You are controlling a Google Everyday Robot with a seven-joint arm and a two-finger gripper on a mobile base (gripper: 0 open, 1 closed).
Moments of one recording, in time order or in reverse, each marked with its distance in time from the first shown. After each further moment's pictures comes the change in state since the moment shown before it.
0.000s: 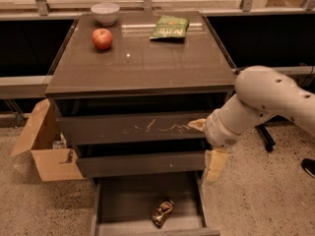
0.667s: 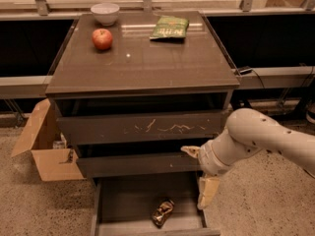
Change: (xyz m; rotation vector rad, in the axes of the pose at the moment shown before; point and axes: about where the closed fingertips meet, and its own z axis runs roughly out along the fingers) arm 0.026 0.028 0.092 -0.015 -0.076 -0.075
